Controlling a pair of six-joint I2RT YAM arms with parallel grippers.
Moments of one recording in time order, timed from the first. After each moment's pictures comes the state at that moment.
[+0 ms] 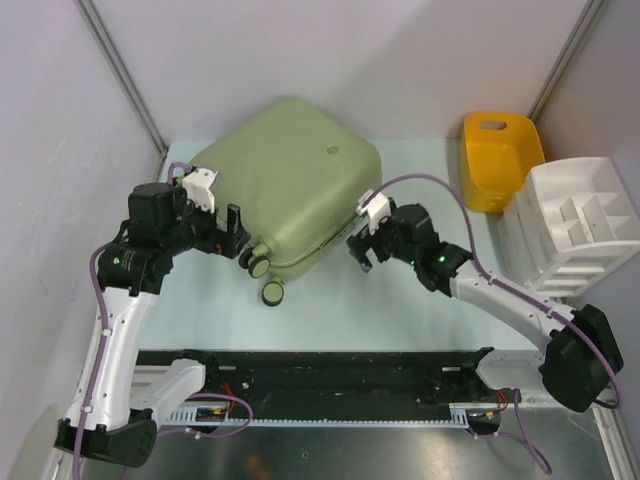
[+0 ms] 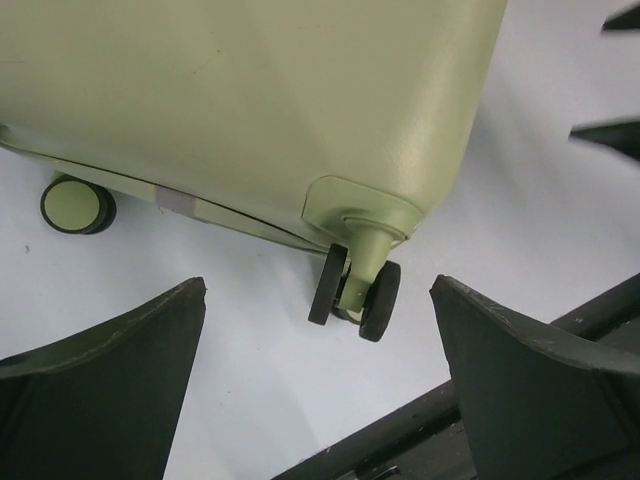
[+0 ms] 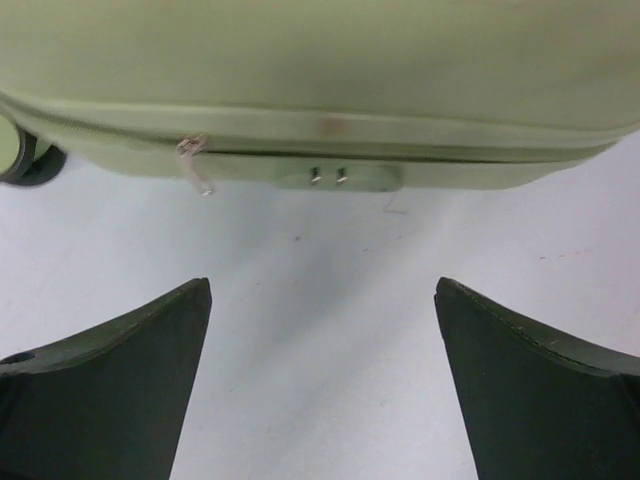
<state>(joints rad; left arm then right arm) -0.16 0.93 1.25 -0.90 0.30 0.10 0.64 1.25 0.90 -0.10 -0.11 -0.17</state>
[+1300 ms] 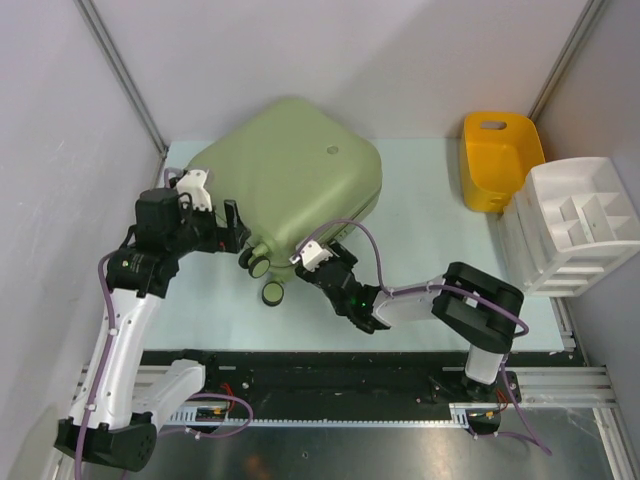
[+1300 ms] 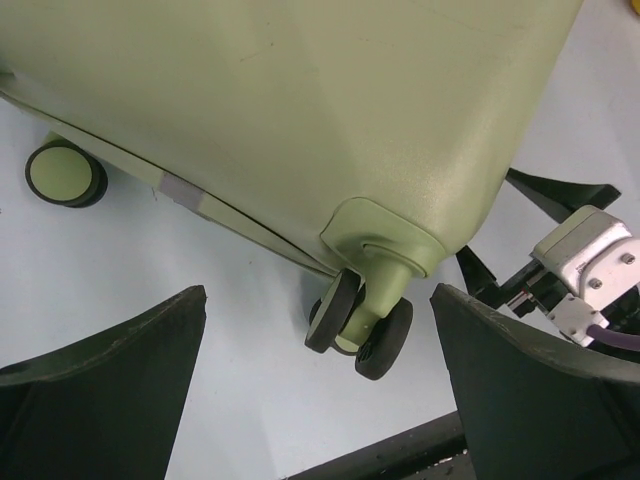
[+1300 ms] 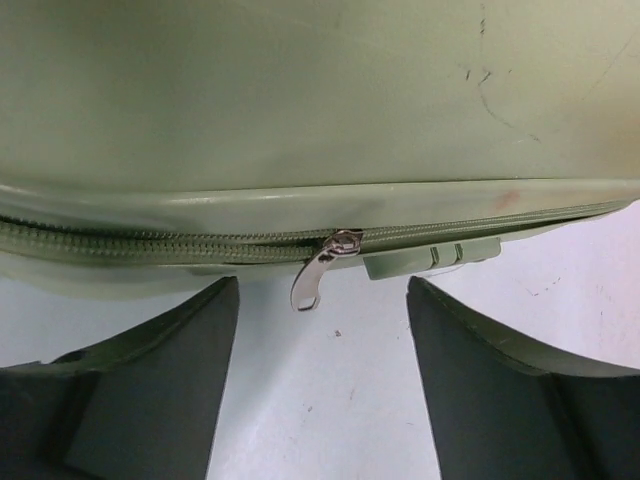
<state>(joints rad) -0.15 0.91 1.15 -0.80 0.21 -0.10 1.12 1.77 0.82 0.62 0.70 -0.26</state>
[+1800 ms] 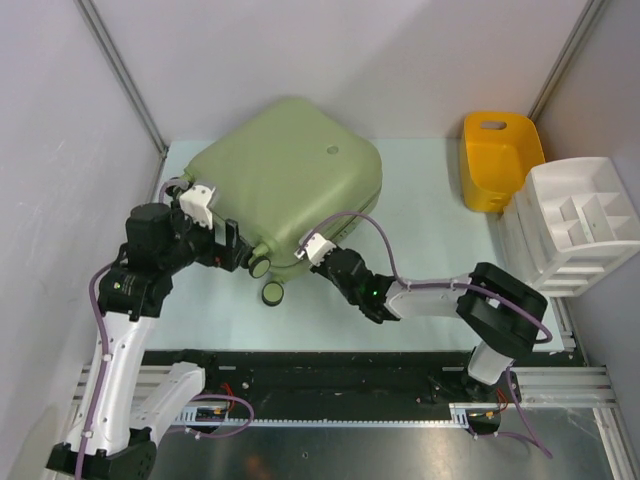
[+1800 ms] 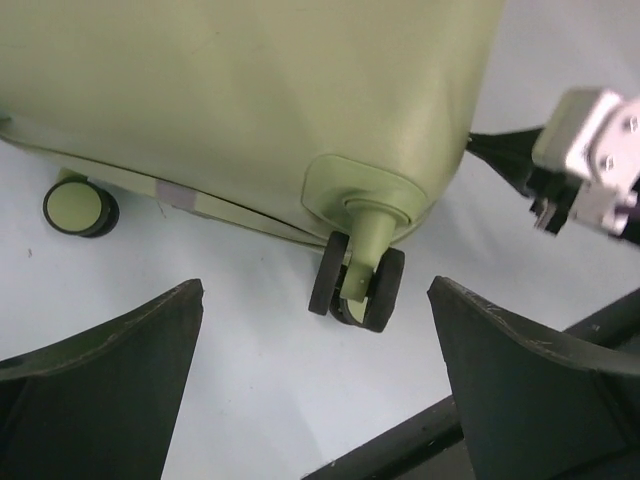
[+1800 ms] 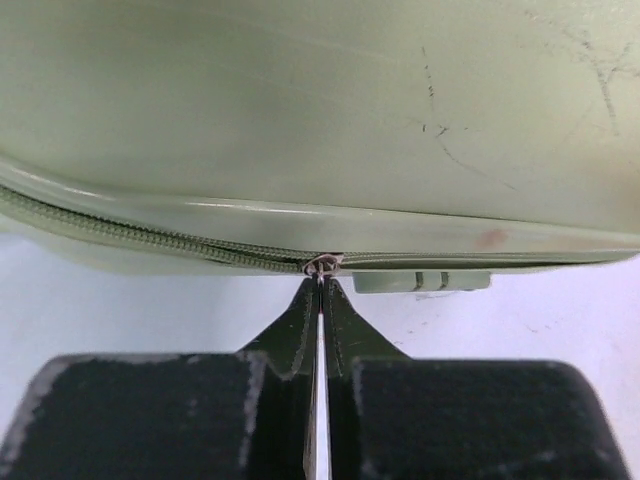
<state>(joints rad) -0.16 0.81 1.12 -0.81 0.27 0.05 1.07 1.69 0.82 0.54 0.56 -0.33</state>
